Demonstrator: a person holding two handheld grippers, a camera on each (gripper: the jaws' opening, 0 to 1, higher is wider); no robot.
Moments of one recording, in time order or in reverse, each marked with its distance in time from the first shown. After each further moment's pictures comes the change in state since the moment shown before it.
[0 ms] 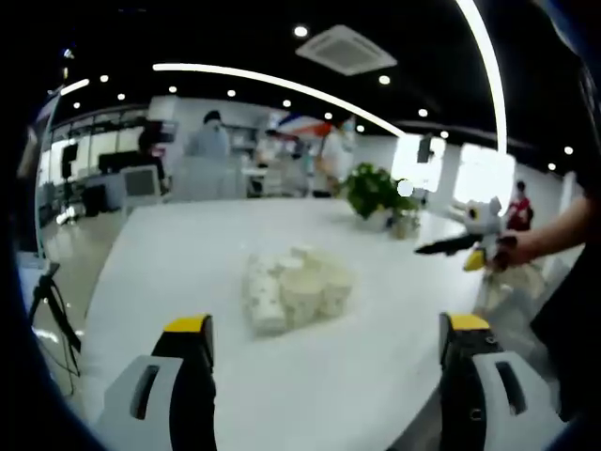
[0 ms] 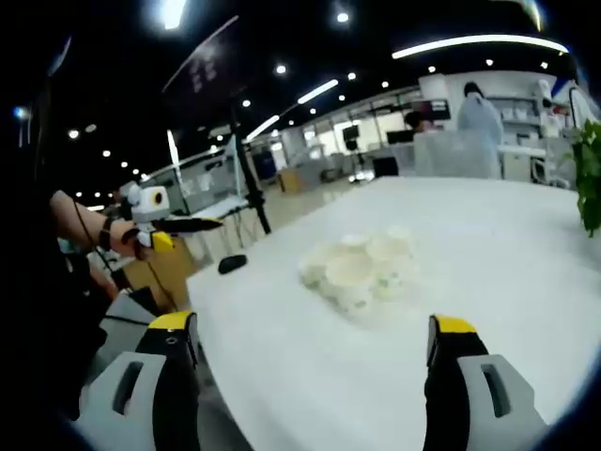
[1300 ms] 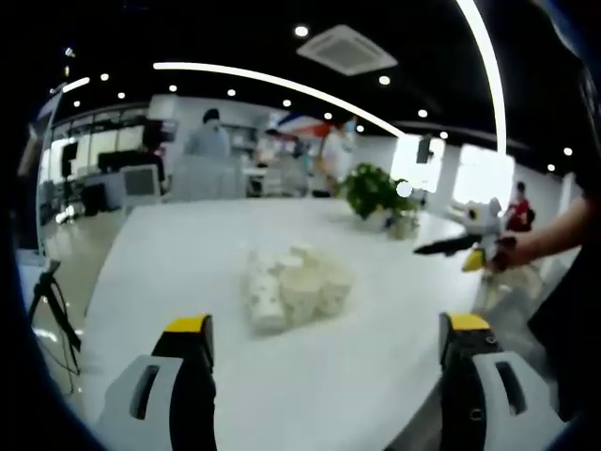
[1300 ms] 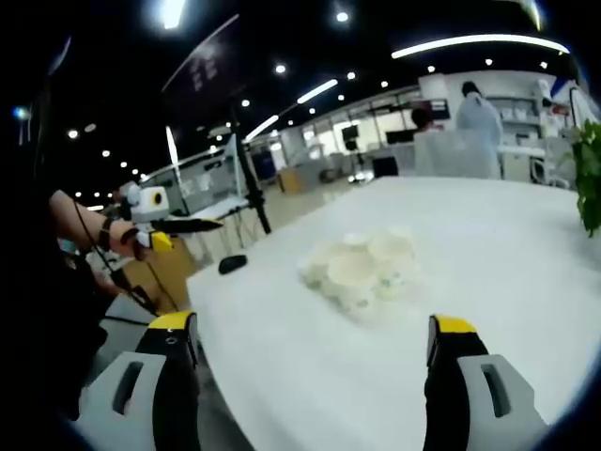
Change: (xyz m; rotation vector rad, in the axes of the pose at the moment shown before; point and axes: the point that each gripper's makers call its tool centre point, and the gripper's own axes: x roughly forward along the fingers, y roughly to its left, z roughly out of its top) left arm -0.003 0.000 0.000 -0.002 -0.010 -0.001; right arm 0.001 0.003 0.000 -0.001 -0.006 0.003
